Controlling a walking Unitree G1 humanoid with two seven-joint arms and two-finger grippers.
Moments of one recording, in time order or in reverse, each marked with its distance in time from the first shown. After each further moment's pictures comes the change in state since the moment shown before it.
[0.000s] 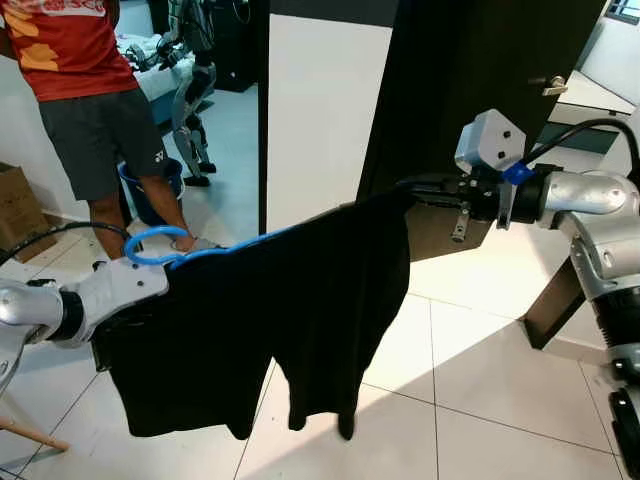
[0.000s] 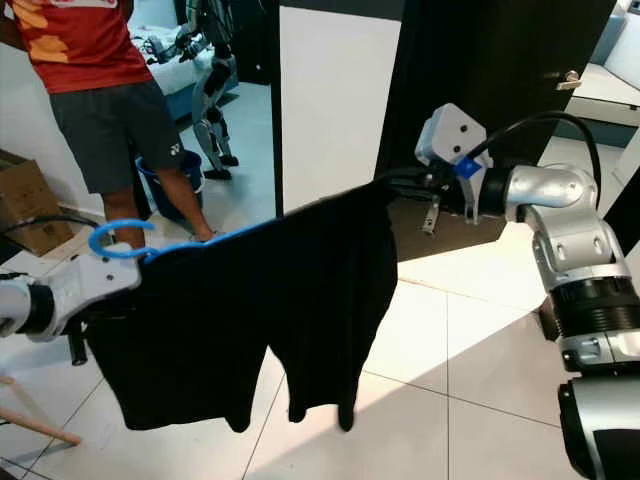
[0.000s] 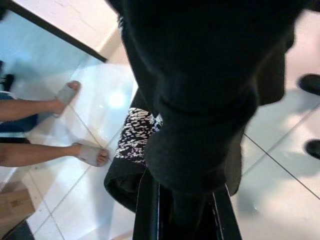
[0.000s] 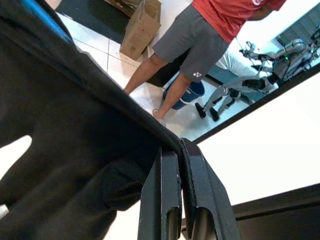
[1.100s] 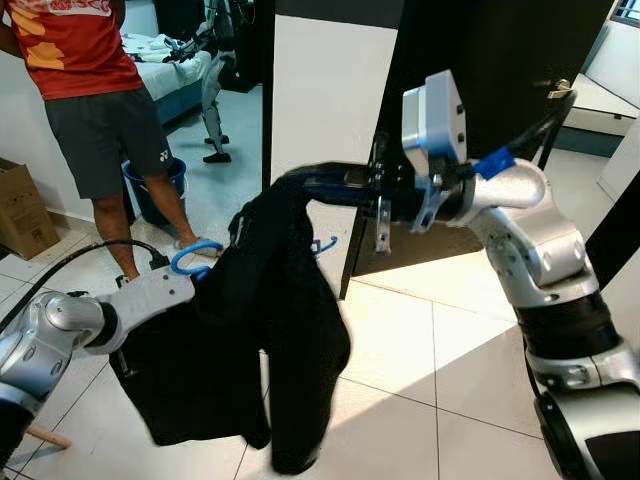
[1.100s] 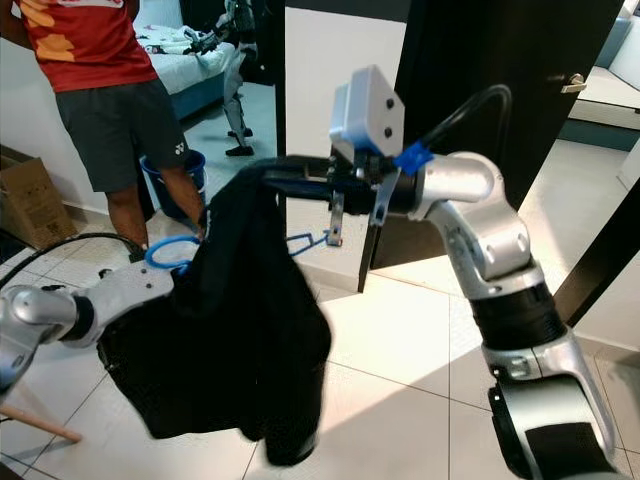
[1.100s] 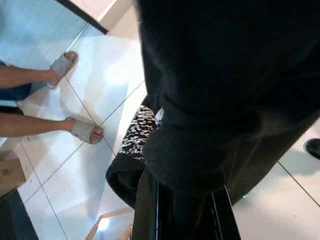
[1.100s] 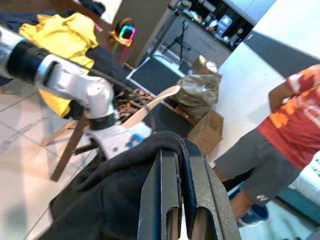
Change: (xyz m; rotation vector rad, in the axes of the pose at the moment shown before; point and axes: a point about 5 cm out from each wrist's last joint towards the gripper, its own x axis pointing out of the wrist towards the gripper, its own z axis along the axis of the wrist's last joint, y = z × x) left arm 0.039 -0.001 -0.001 -0.058 0.070 0.073; right arm 0.064 0.061 0.085 0.030 -0.458 0.287
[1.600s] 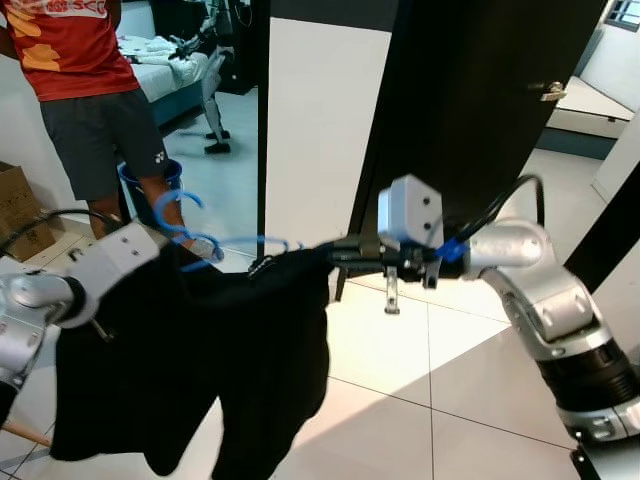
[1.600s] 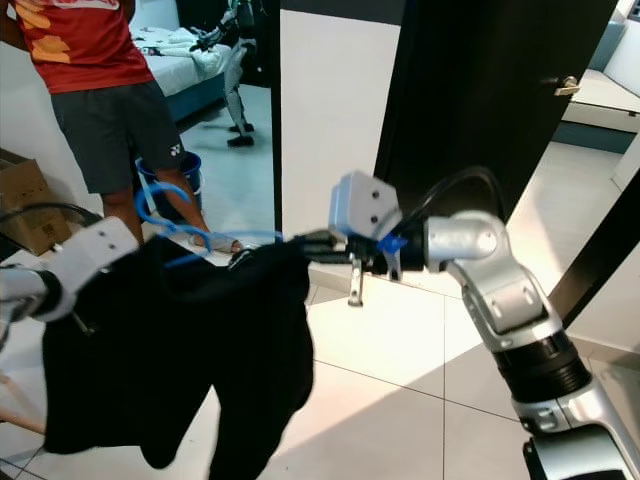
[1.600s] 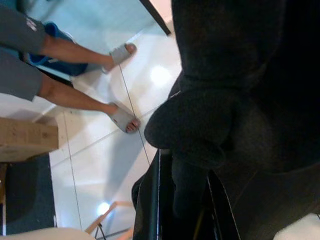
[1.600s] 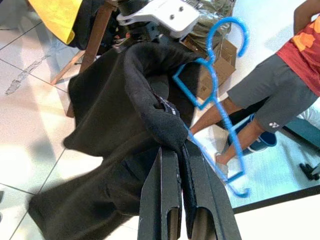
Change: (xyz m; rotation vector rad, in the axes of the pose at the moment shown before) left arm -0.025 0.045 -0.009 -0.133 0.000 0.276; right arm -0.022 0.033 -0.048 0.057 0.278 0.005
